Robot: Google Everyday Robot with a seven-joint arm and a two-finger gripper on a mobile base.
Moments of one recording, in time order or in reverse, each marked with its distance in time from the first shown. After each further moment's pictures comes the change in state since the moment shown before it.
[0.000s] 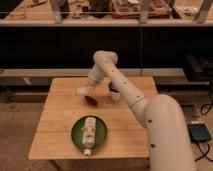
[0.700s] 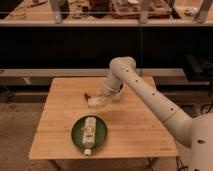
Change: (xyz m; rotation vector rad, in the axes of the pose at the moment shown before) arm -0.030 -0.104 -0.046 0.027 -0.041 -0.065
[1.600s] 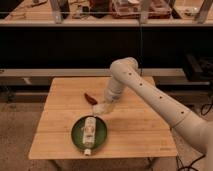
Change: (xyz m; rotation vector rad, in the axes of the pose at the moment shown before) arm -0.009 -0.067 -0.024 0.048 -0.124 0.062
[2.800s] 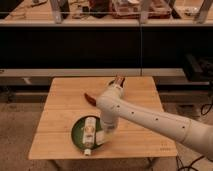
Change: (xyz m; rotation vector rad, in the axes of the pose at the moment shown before) arm -0.011 -0.089 0.088 0.073 -0.247 0.026
